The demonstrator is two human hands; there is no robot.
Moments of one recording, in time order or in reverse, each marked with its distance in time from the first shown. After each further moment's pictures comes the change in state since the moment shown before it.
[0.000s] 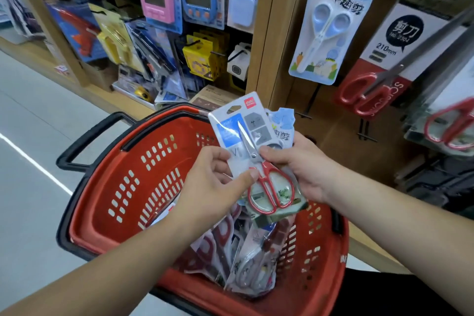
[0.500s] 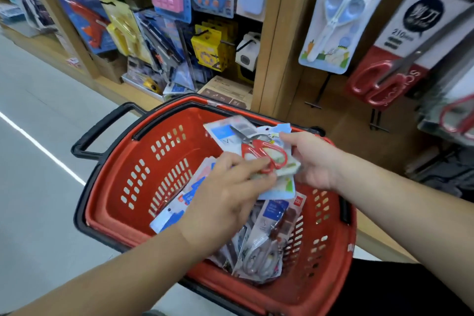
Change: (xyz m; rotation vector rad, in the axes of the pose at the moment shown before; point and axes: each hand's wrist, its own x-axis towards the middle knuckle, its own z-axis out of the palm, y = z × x) left_hand -0.007 -0.042 0.001 0.493 -0.036 0.960; right_hand 0.008 -0.003 -0.001 -0.031 0.039 0.355
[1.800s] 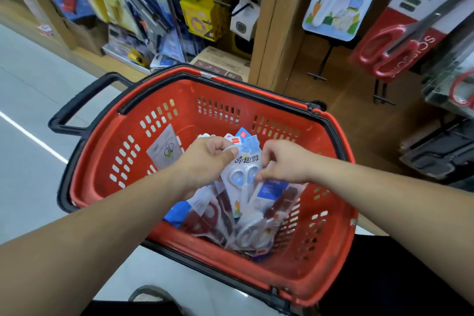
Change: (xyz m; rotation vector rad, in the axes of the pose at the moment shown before) left_hand -0.002 -0.054 0.012 -0.663 -0.302 -1.075; right_hand 0.037 0.058 -0.007 -1.301 0.063 -0.279
